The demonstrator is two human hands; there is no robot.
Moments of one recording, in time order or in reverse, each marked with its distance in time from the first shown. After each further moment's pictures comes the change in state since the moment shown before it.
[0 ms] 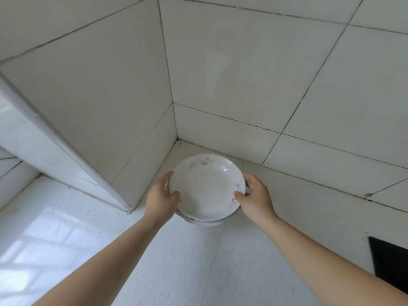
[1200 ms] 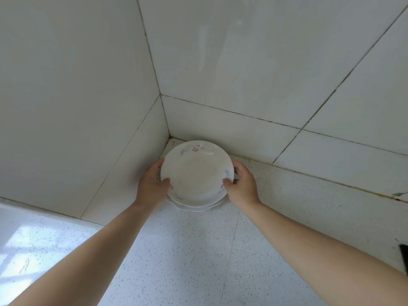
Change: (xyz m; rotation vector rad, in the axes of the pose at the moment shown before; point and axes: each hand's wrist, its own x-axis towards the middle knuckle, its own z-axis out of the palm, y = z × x) left_hand 0.116 -0.025 0.014 0.019 -0.013 0.077; right_hand 0.092 0.021 0.056 -0.004 0.017 0.013
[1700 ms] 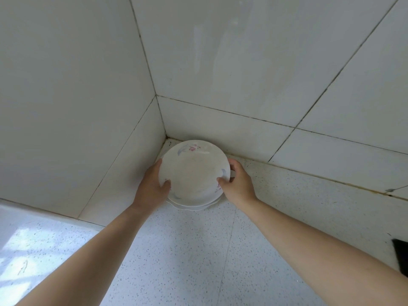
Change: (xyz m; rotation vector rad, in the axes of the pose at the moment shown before) left_hand 0.000 -0.006 -0.003 0.237 -0.149 0.016; right_hand -0.006 -0.013 -0.006 -0.127 -0.043 0.013
